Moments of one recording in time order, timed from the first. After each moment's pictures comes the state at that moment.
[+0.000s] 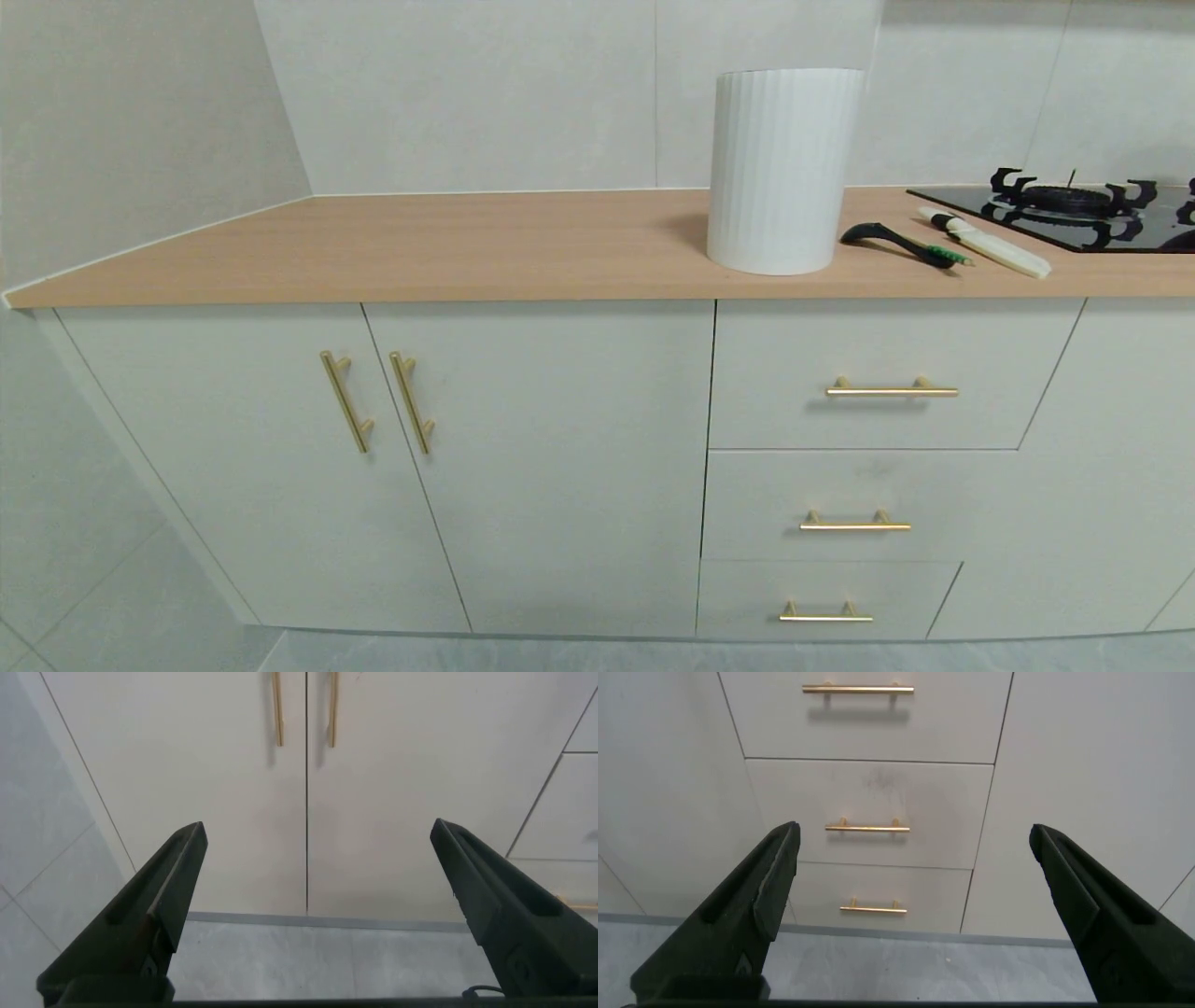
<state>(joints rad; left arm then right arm) 0.01 0.00 0.00 0.00 0.03 0.00 0.00 0.00 0.00 0.00 0.03 -0.02</state>
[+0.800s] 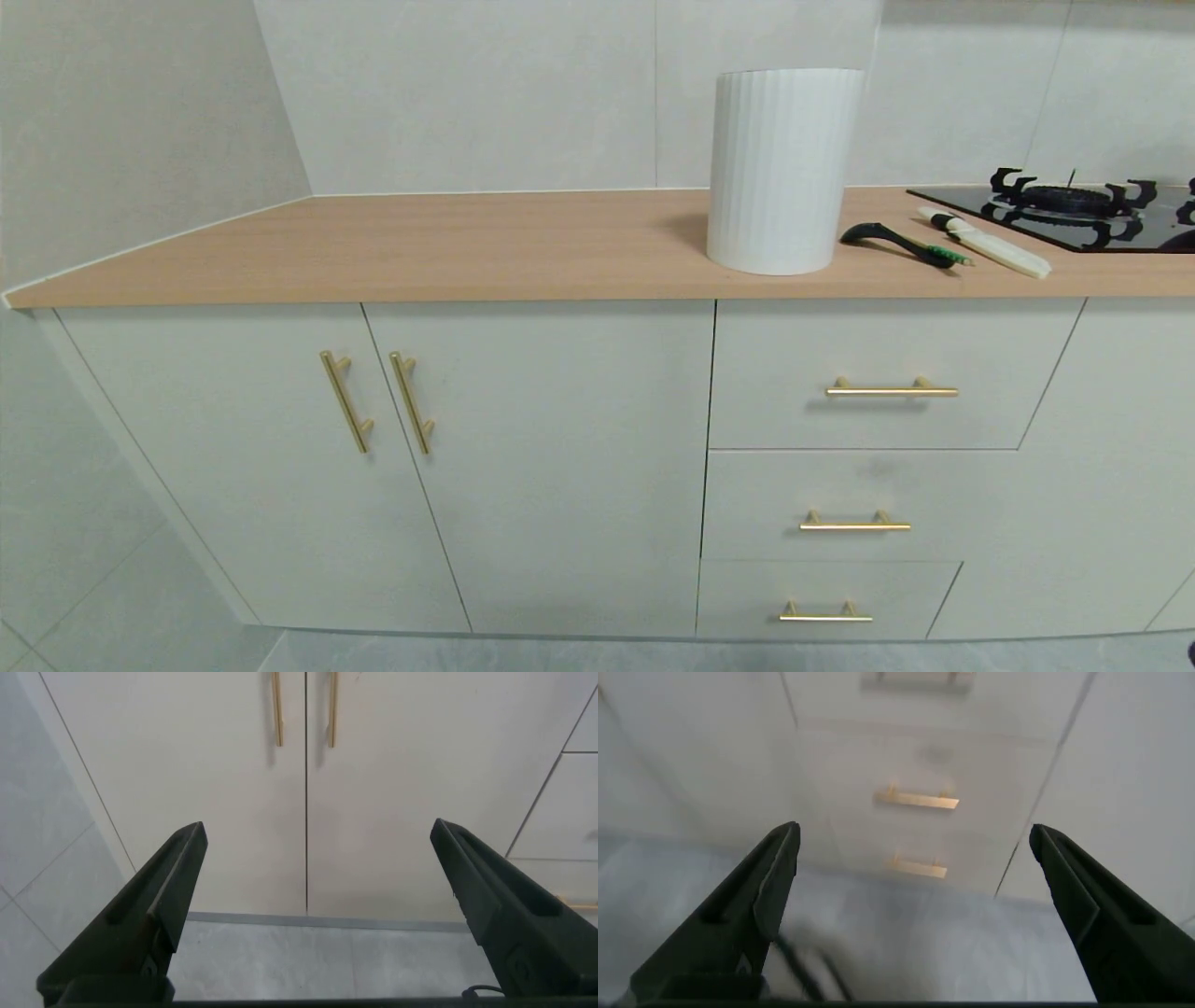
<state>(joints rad) 0.01 0.00 0.00 0.00 0.03 0.00 0.09 0.55 -0.31 0.05 0.11 0.00</state>
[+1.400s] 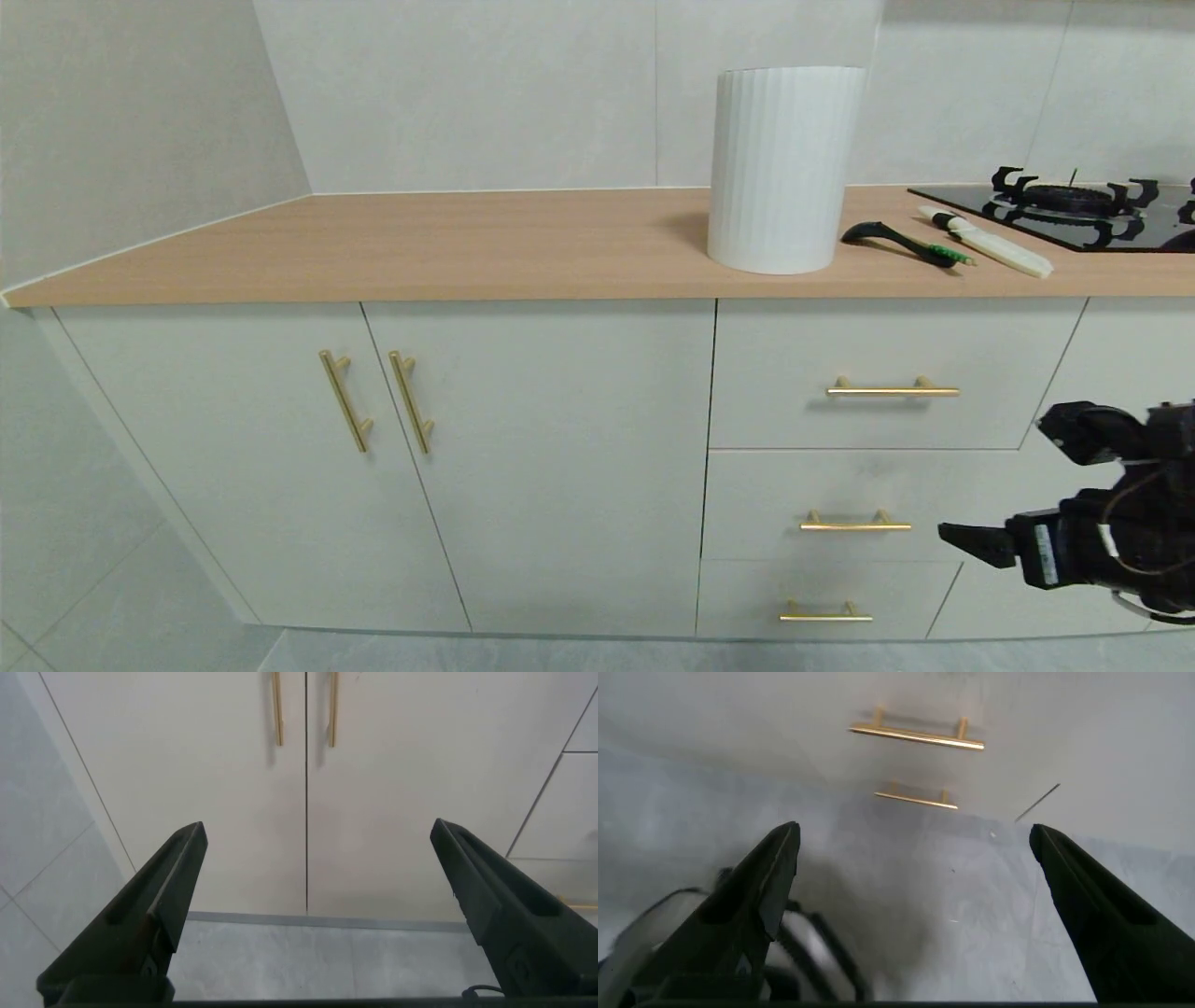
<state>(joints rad) 0.01 0.00 0.00 0.00 0.03 0.00 0.12 1.52 -0.45 -0.39 0.05 0.00</state>
